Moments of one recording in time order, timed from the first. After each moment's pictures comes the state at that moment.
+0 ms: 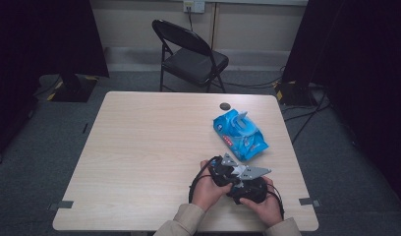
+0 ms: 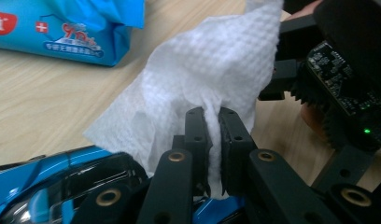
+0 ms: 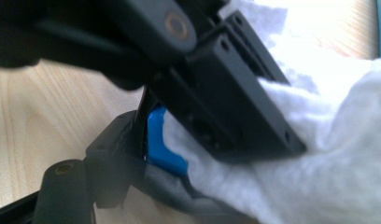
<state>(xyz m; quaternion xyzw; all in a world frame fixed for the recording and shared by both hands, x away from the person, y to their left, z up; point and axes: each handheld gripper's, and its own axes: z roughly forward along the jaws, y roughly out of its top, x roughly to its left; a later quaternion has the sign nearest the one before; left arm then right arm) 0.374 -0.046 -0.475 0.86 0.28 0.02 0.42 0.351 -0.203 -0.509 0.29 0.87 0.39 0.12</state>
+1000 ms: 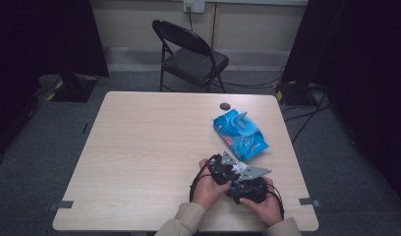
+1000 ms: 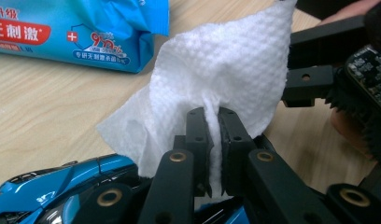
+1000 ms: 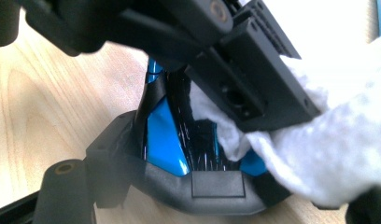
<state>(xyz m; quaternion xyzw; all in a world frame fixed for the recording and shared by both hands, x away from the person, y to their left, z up) 0.381 -0.042 -0.479 0.86 0.29 0.04 0.42 0.351 -0.203 -0.509 0.28 0.87 0.39 0.12</state>
